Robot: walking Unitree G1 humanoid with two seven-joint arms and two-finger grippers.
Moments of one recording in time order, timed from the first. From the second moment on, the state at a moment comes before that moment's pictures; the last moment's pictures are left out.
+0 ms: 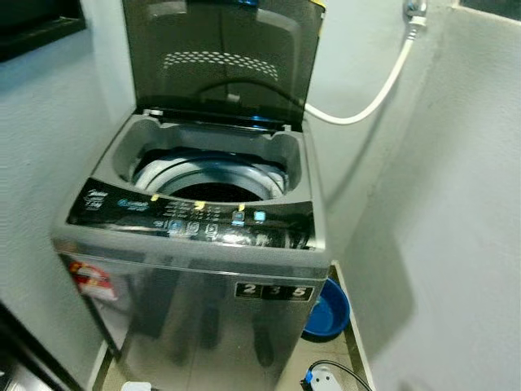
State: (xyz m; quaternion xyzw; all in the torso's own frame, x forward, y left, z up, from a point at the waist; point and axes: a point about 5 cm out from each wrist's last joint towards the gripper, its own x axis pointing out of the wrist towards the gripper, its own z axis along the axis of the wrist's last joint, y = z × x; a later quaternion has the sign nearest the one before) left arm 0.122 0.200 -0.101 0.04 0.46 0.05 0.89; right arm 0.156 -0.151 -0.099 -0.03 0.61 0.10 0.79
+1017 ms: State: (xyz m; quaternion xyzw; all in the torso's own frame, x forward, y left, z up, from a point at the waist) left arm 0.113 0.203 -0.105 0.06 0.49 0.03 0.87; right arm 0.163 -0.148 -0.096 -0.11 0.58 0.19 0.78
